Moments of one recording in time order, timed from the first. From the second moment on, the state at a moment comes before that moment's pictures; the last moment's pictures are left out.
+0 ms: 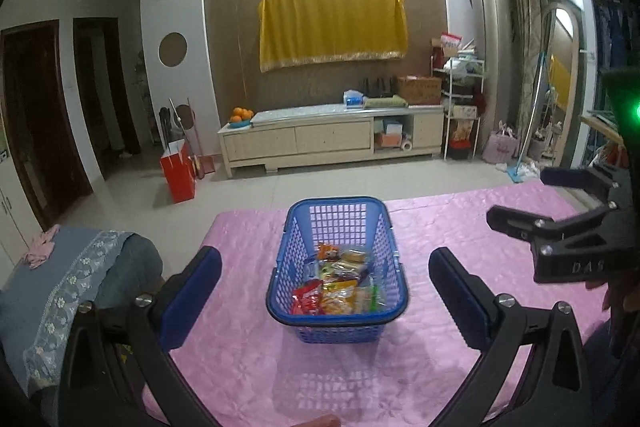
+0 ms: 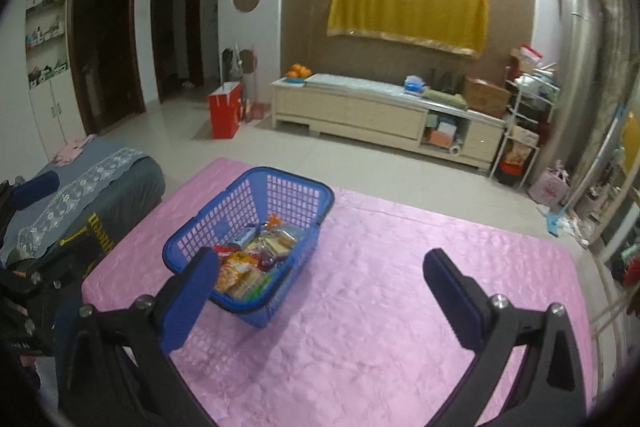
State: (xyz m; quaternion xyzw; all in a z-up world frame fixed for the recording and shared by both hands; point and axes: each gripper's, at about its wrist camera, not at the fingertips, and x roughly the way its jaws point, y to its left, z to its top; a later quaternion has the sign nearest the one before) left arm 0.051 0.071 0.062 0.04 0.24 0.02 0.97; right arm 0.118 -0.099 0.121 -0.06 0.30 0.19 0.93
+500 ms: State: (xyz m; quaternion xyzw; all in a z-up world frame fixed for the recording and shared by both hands) left arm -0.013 0.042 0.060 0.03 0.20 0.02 0.98; right arm 0.019 -0.122 0.125 -0.06 0.22 0.14 0.96
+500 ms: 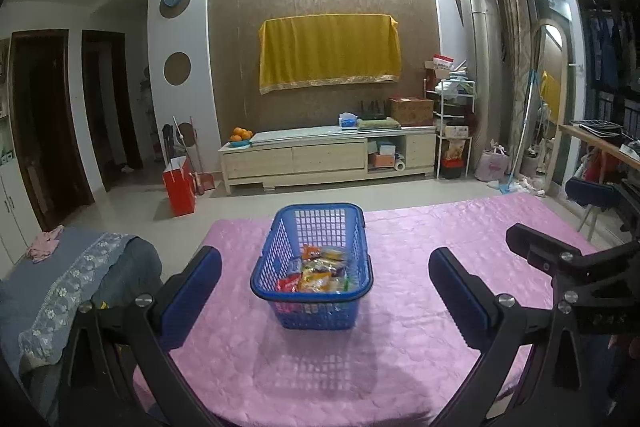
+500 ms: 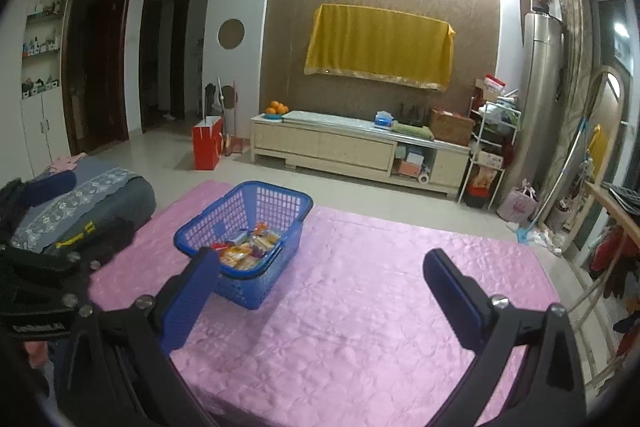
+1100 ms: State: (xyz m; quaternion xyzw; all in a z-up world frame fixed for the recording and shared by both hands) left arm -0.037 0.031 0.050 0.04 0.20 0.03 0.98; right arm -0.007 -0.130 0.116 -0.02 0.24 0.16 0.96
